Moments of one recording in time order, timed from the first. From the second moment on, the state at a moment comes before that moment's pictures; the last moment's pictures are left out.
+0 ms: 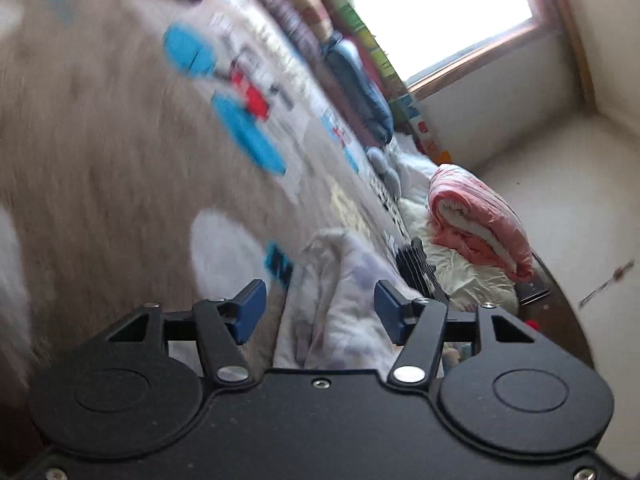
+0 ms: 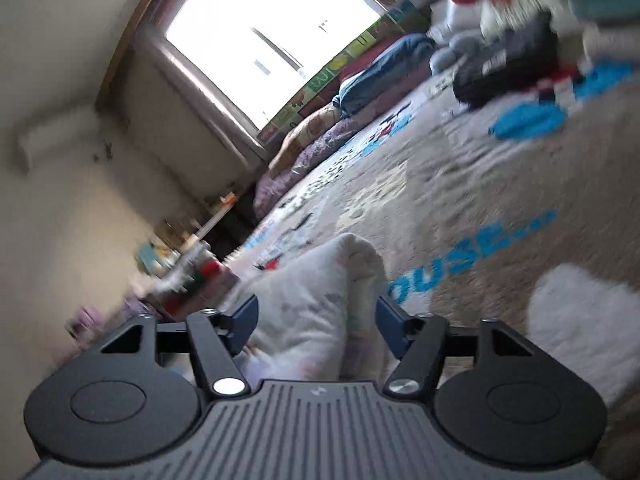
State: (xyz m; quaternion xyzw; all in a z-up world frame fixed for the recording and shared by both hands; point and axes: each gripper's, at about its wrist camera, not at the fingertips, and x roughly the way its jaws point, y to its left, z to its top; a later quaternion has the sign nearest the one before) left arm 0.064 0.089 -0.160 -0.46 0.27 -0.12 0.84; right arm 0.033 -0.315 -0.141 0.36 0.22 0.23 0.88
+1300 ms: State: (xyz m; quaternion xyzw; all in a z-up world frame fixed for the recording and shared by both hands) left arm 0.068 0.030 -0.137 -0.40 0.27 -0.23 0.84; right arm 0.026 -0.290 -0.160 0.46 0.25 0.25 0.81
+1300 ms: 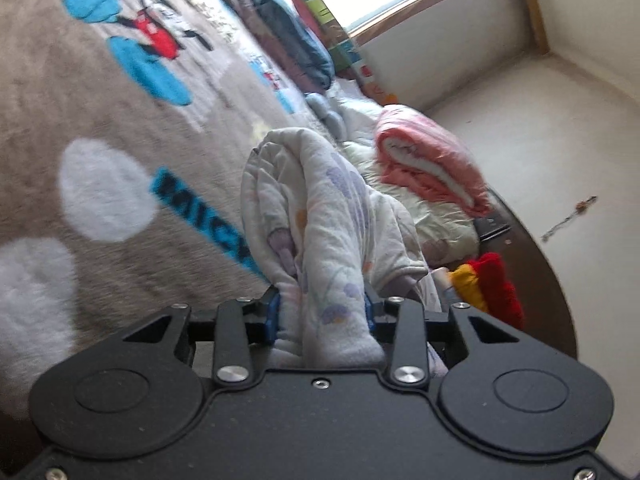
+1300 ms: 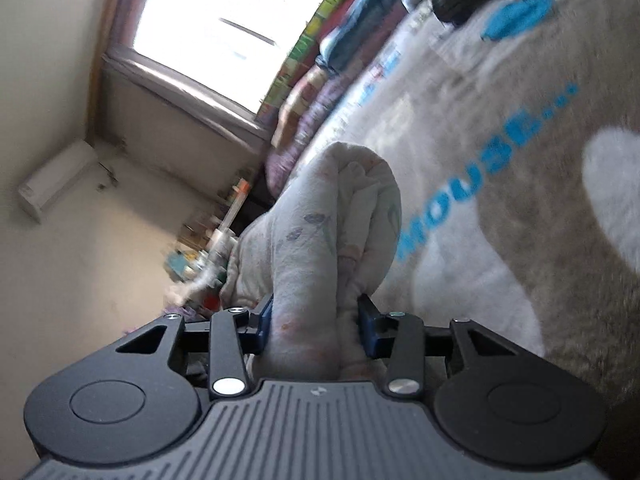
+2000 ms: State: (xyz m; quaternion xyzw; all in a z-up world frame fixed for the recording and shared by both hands) left arm 0.323 -0.095 -0.059 -0.33 0.27 -0.38 0.82; right arm 0.144 -0.389 -0.115 0.43 0.07 0.20 0.88
